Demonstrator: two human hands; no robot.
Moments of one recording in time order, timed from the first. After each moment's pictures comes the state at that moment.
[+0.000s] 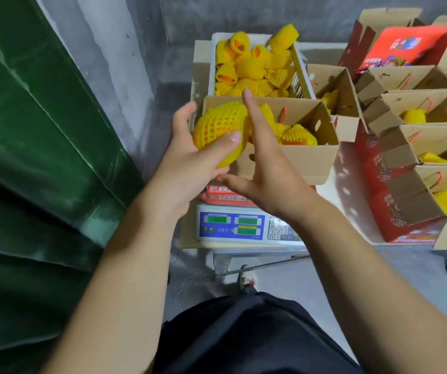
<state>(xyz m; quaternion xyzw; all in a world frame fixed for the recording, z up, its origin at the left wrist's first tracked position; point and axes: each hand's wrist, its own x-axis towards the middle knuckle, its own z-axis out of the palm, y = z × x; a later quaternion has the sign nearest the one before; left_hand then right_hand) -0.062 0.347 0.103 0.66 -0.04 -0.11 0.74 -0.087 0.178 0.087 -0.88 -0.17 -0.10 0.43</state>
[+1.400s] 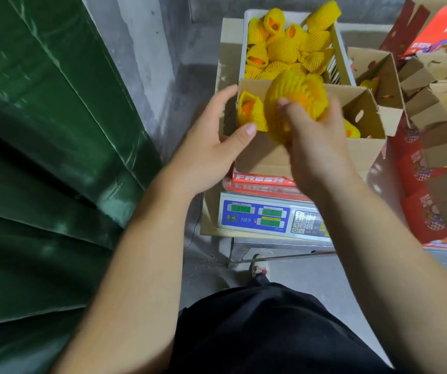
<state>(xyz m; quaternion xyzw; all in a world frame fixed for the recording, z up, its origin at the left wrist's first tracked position) -0.047 0.386 0.093 0.81 -0.15 -0.06 0.57 -0.061 0.213 0.102 -0.64 0.11 -0.14 0.75</state>
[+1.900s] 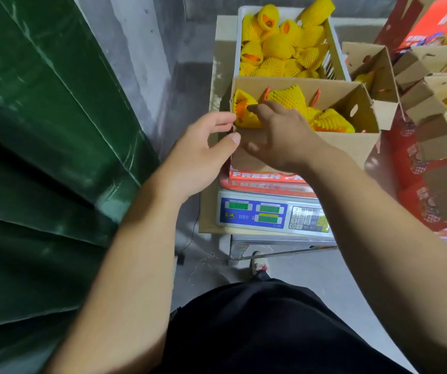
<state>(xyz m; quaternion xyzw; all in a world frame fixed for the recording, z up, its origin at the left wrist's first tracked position) -0.047 0.391 0.078 0.83 -0.10 -0.09 0.55 -0.027 0.199 0.092 -0.99 -0.07 0.04 0.13</state>
